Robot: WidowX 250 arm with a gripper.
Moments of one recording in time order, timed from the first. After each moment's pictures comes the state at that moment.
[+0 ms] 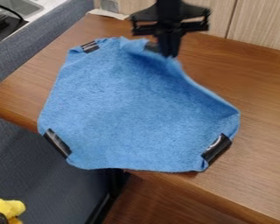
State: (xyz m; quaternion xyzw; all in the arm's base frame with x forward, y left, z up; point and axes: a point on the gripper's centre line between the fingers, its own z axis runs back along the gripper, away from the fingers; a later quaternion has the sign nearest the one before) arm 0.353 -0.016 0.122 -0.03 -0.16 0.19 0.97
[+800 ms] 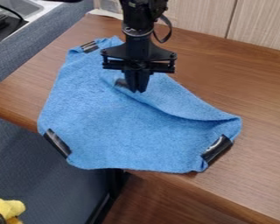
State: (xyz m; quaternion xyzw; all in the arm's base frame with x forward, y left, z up) arm 0.321 0.011 0.077 0.02 -0.11 0.19 0.97
